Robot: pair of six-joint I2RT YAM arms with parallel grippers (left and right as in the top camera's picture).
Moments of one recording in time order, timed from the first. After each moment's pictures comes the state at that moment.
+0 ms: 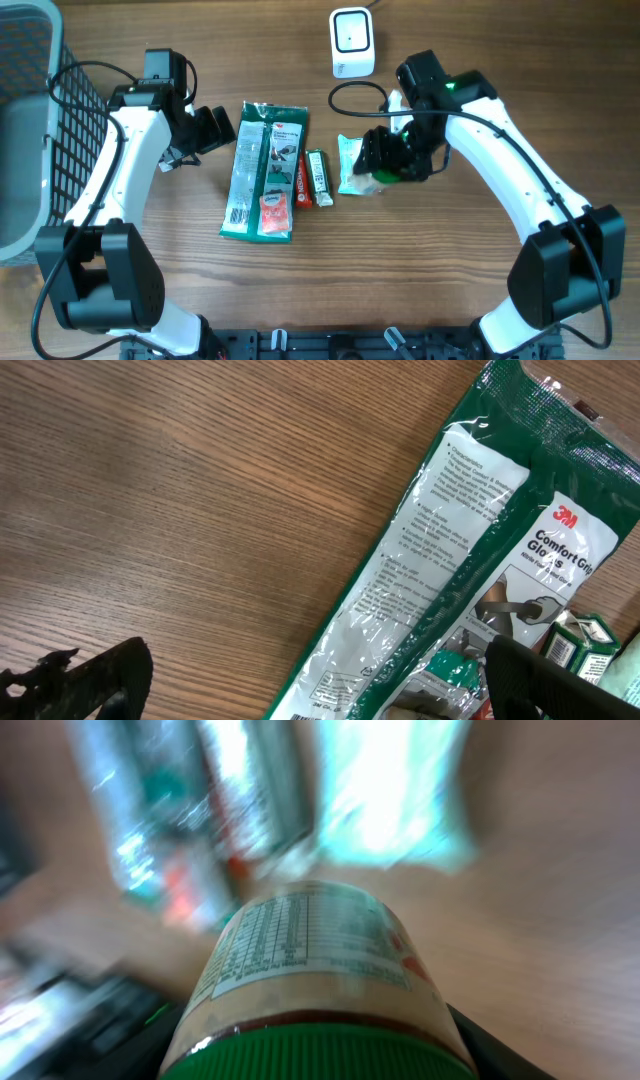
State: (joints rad) left arm 0.01 1.74 1.35 -0.98 0.05 -0.41; right arm 0.35 1.78 1.46 -1.23 -0.54 0.38
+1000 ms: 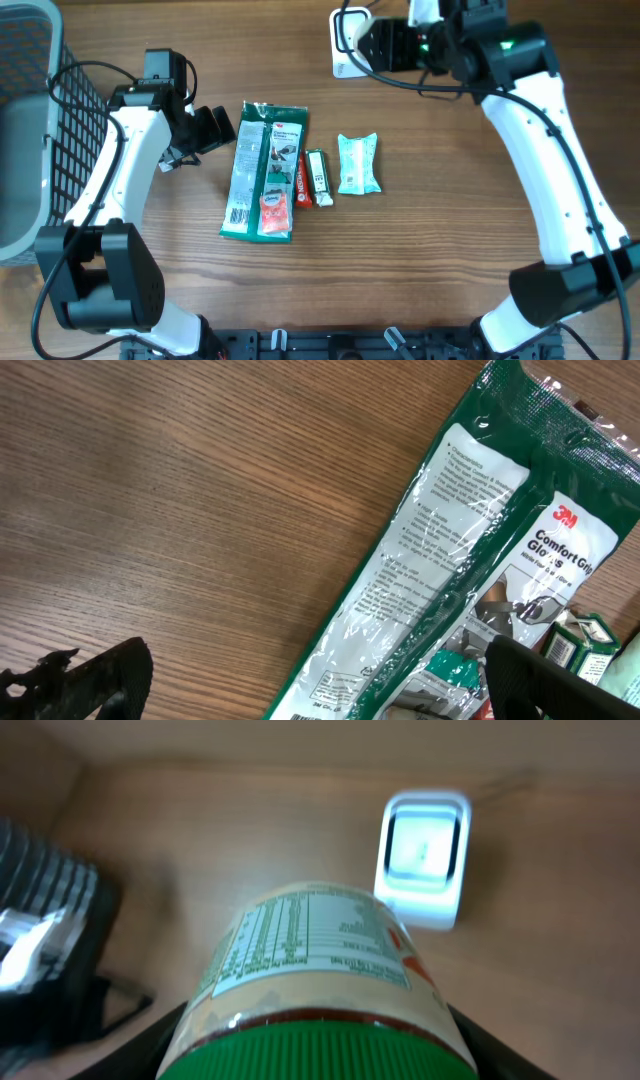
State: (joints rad) left arm 0.01 1.74 1.35 -0.98 0.05 -0.41; right arm 0.32 1.79 1.92 -0.88 -0.24 0.20
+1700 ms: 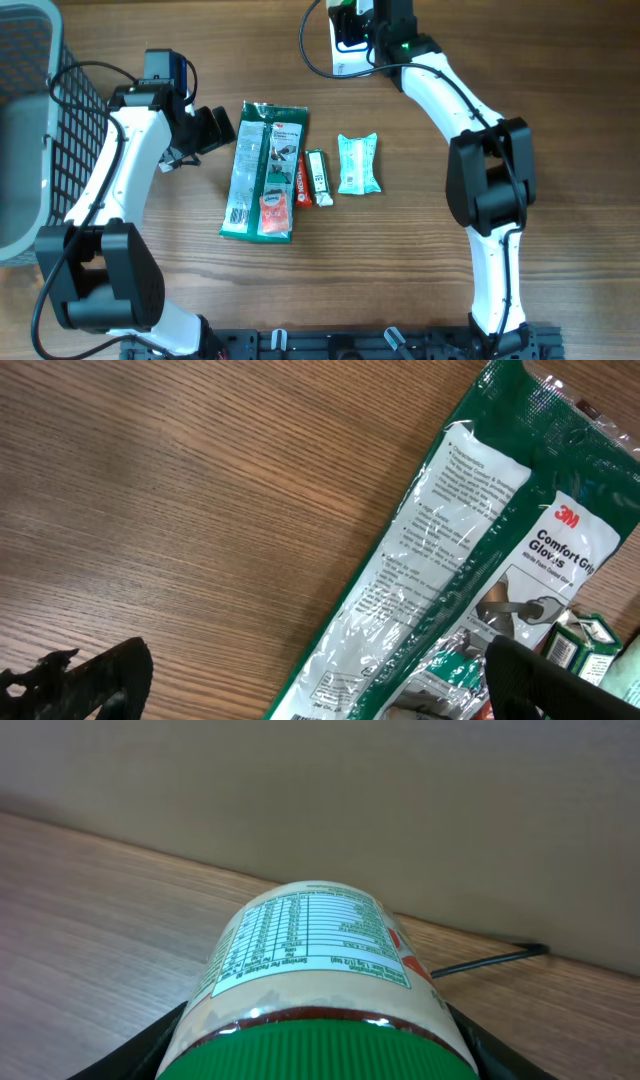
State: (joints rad) left arm 0.01 1.74 1.35 -0.98 0.05 -0.41; right arm 0.32 2.34 1.91 -0.07 -0.10 0.04
